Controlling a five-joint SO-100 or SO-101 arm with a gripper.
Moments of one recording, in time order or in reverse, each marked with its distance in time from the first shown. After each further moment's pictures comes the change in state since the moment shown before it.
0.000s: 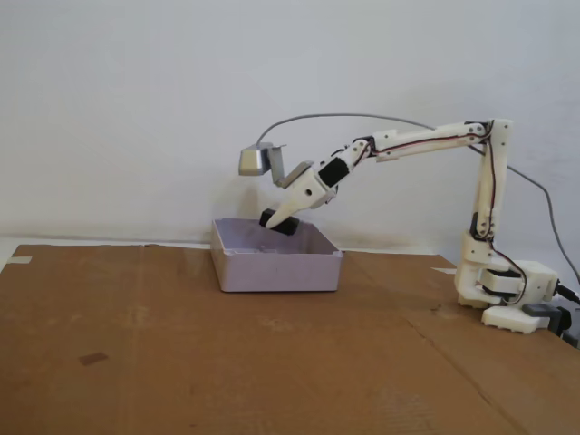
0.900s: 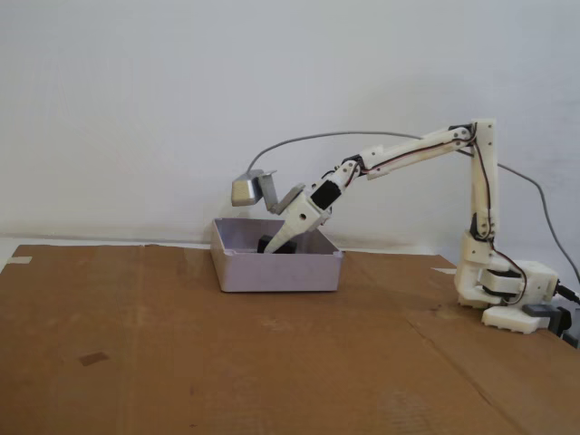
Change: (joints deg) arm -0.1 -8.5 0.0 -3.0 -0.1
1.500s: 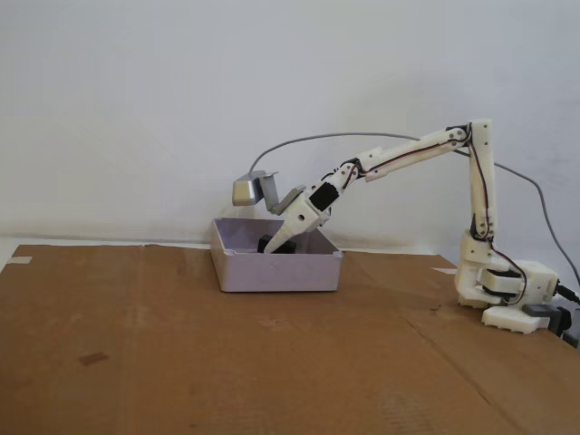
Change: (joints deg) arm 1.8 -1.2 0.0 -2.2 0.0
